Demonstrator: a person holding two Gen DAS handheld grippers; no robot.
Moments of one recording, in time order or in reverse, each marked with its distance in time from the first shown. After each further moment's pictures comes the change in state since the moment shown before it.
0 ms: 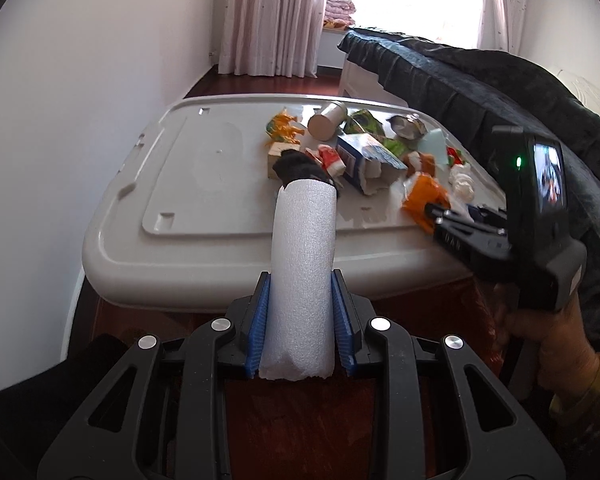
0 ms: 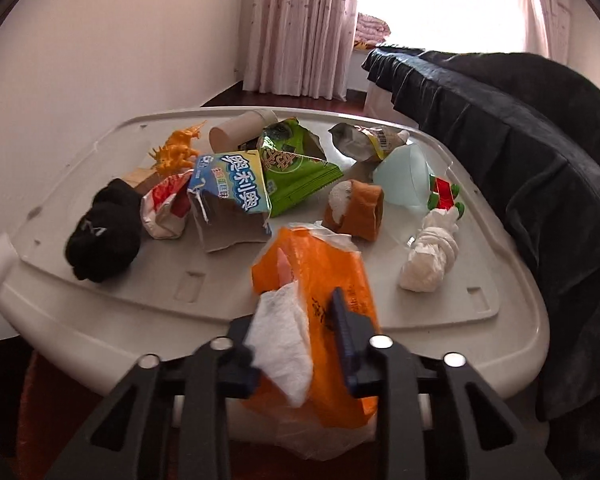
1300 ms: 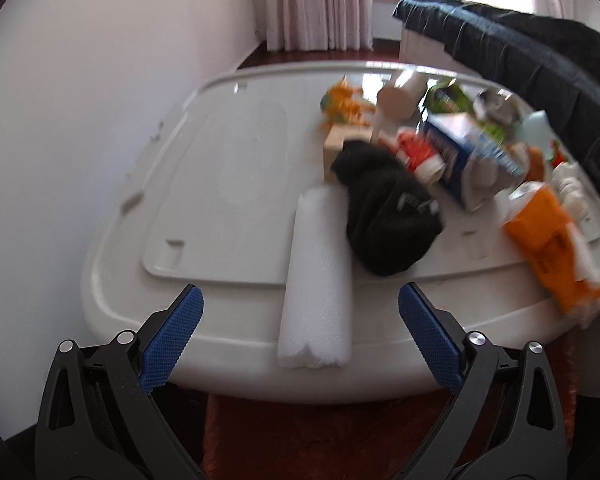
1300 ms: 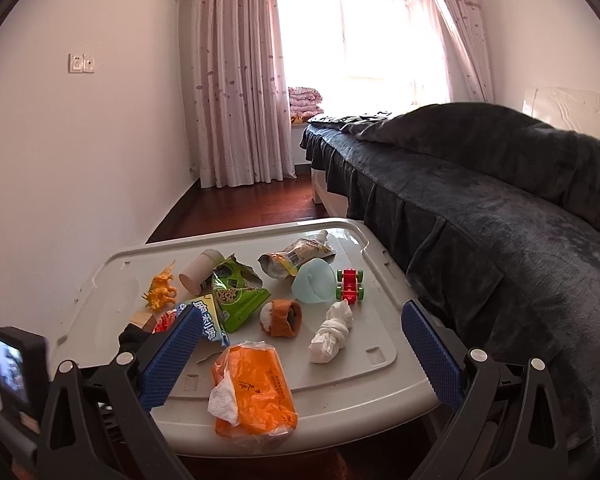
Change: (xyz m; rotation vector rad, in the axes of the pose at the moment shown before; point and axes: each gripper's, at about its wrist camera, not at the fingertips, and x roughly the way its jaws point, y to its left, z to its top) left arm 0.108 0.016 0.040 -0.017 0.110 0.263; right arm -0.109 -0.052 0.033 0.210 -0.292 -0.111
